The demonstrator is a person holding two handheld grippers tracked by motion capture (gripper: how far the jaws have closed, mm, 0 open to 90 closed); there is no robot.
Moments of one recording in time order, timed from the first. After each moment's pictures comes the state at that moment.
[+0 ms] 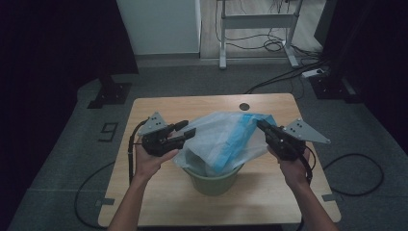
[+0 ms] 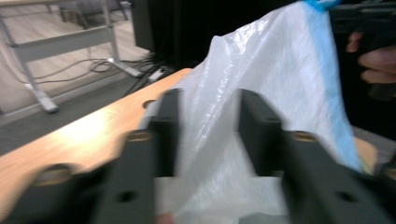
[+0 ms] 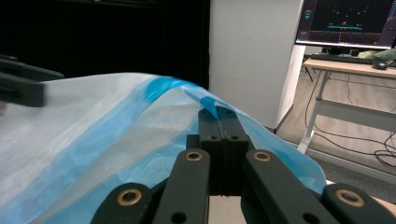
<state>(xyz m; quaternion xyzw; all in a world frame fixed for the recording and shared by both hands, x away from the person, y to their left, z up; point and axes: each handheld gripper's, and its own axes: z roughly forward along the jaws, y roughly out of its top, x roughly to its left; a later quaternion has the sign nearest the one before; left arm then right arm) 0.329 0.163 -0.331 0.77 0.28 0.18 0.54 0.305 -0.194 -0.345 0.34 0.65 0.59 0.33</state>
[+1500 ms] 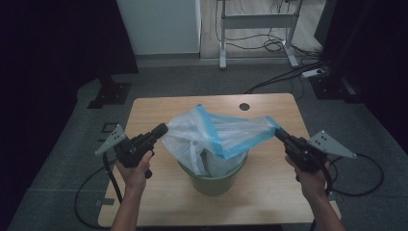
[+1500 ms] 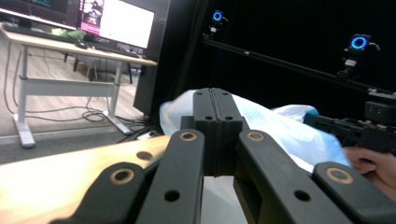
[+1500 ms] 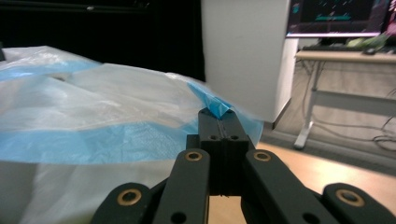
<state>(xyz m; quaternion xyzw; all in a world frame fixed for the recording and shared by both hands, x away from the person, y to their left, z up) 0.297 0.233 -0.360 0.62 0.33 0.15 0.70 0.281 -0.242 -0.366 0.37 0.63 0.60 0.31</state>
